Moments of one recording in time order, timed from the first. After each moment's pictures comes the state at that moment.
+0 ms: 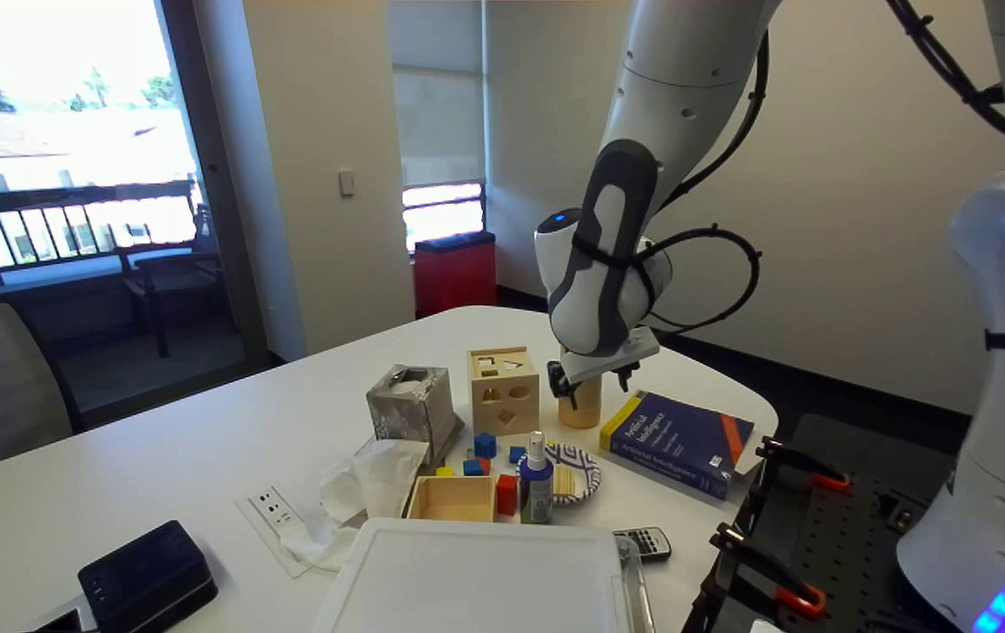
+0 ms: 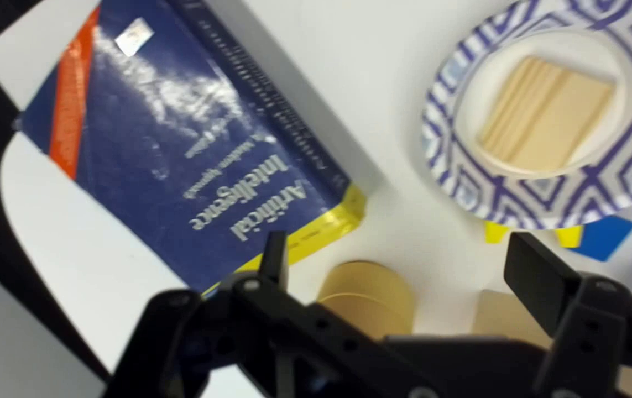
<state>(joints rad) 0.73 0.58 -0.74 -2.42 0.15 2.81 0.61</state>
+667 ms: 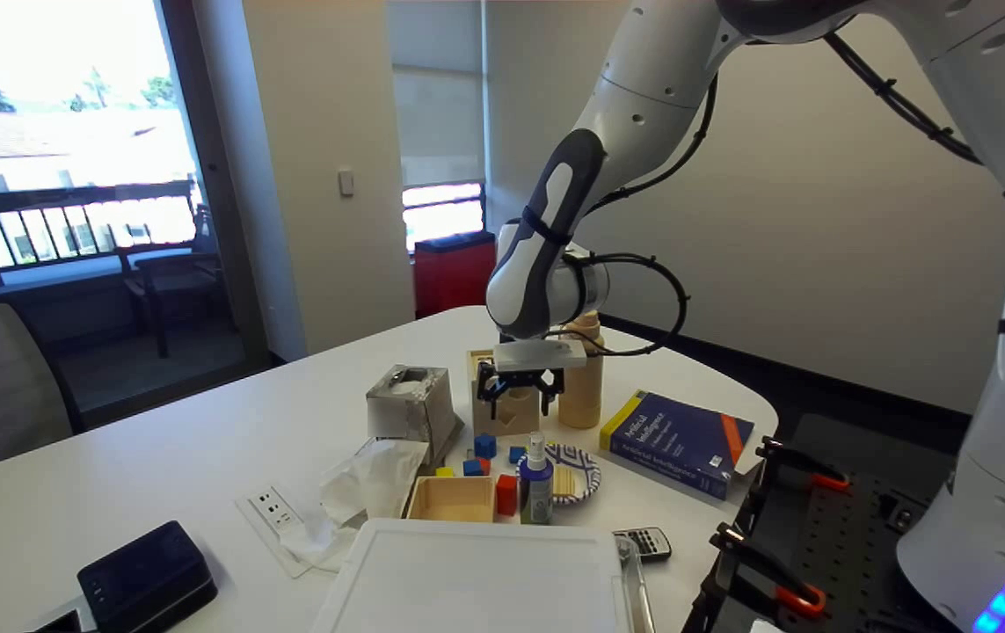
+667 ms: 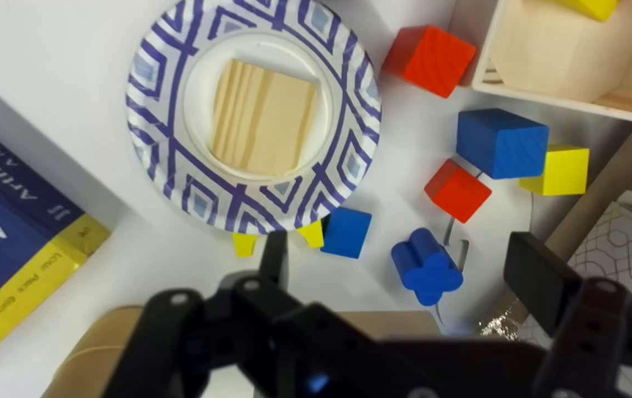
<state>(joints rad) 0.12 0.64 -0.13 -2.11 0.22 2.81 0.51</state>
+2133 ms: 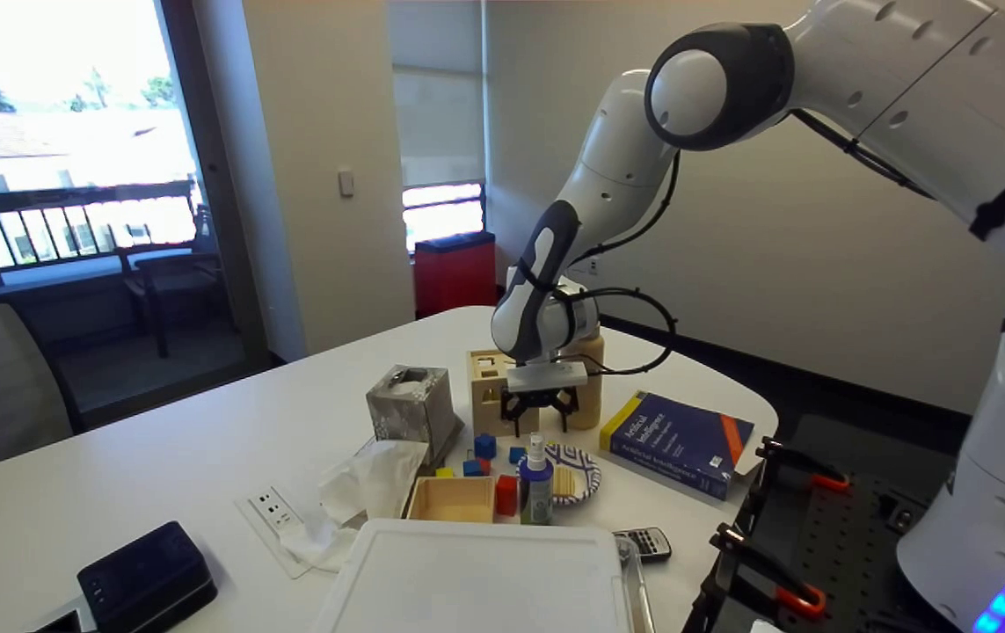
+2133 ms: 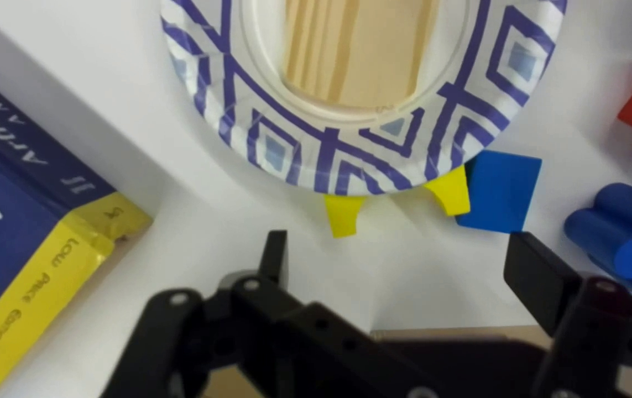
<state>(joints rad) 0.00 0.93 -0.16 -1.81 0.22 2.65 0.51</state>
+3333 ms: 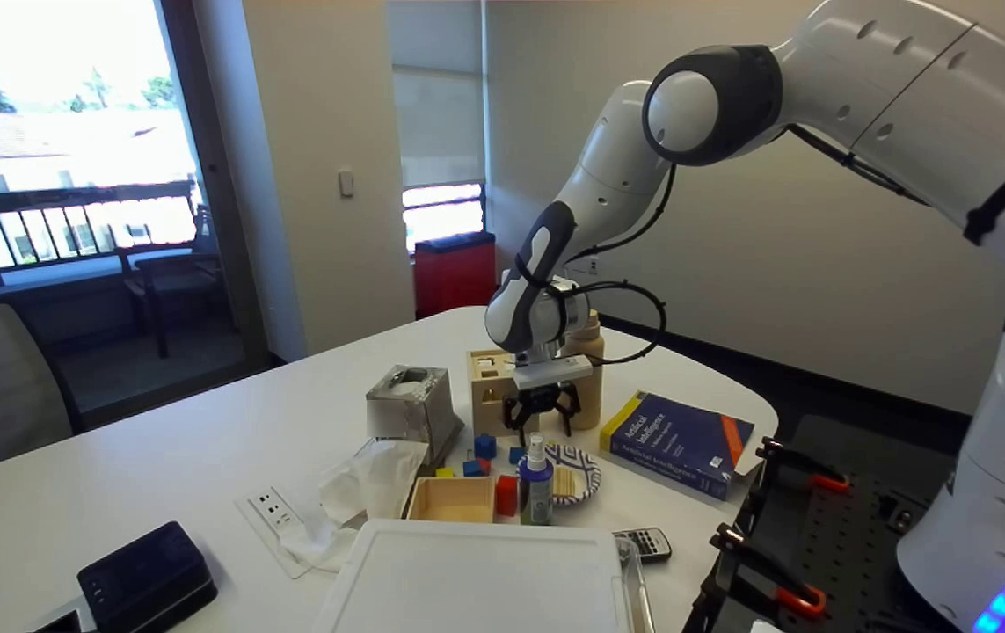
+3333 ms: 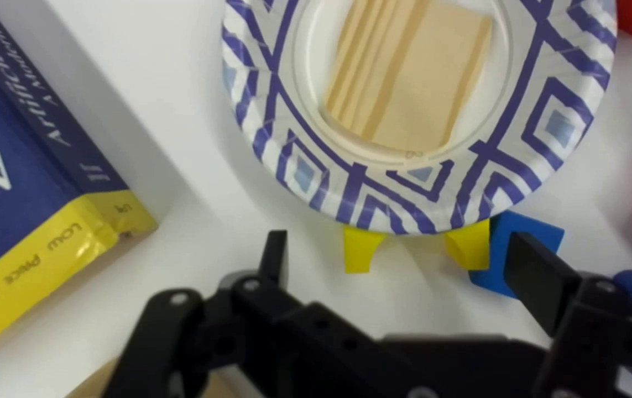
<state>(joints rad) -0.05 0.98 -0.13 -1.69 0.21 2.44 0.32</state>
